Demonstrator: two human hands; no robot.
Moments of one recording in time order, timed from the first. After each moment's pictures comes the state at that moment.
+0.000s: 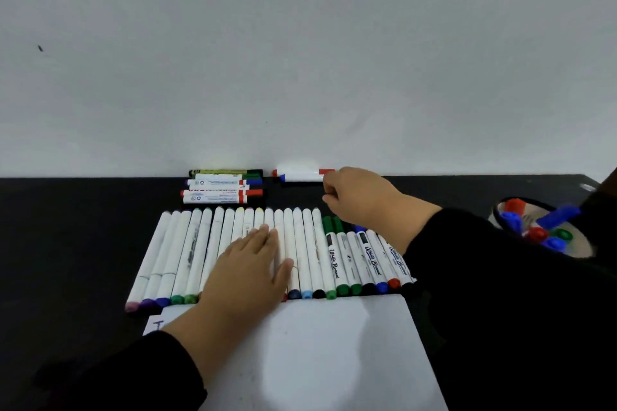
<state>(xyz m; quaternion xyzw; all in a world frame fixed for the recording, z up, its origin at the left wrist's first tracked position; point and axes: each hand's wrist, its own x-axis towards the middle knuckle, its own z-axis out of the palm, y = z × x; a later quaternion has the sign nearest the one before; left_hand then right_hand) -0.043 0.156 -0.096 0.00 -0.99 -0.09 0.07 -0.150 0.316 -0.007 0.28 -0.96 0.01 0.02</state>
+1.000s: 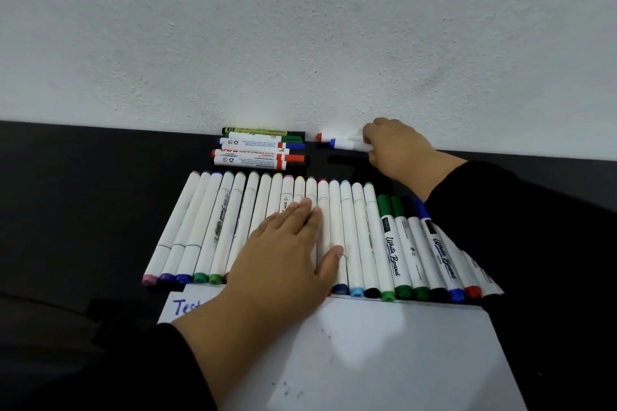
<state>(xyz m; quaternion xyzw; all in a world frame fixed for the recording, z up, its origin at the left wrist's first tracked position) -0.042 0.153 -0.104 0.02 -0.99 -0.12 0.09 -0.250 0.278 -0.067 0.29 -0.95 -0.03 0.08</state>
